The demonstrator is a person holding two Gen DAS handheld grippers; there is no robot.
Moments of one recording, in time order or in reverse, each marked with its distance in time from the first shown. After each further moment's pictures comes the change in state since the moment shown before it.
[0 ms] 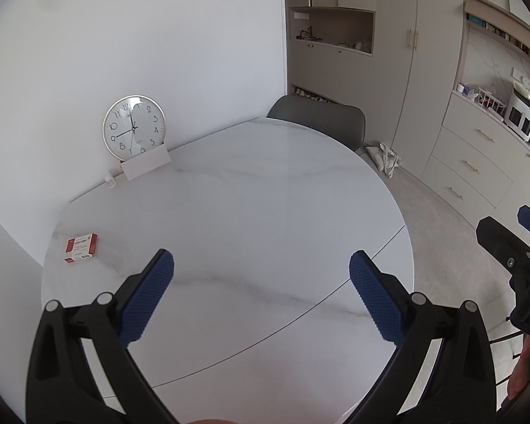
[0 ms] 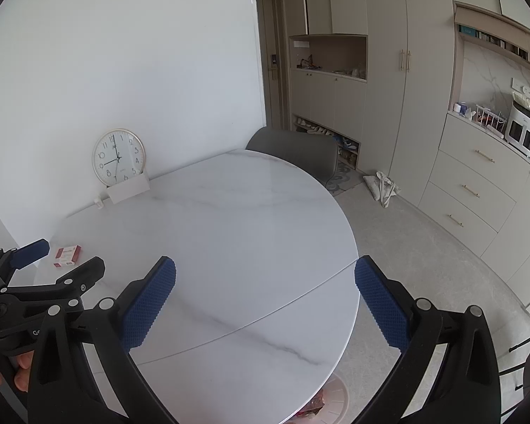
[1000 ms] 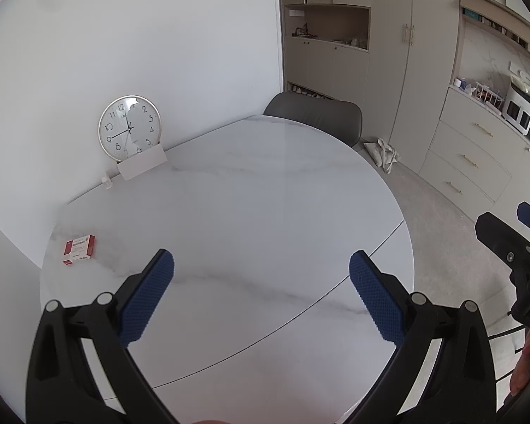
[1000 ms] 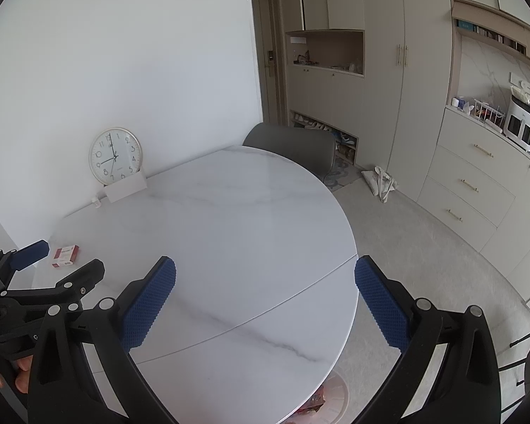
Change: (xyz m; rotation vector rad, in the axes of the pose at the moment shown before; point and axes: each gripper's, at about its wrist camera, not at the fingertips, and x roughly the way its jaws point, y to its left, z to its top) left arm 0.007 -0.010 -0.002 0.025 0.008 -0.009; right arm 0.003 -0.007 -0.004 0.013 0.015 -0.005
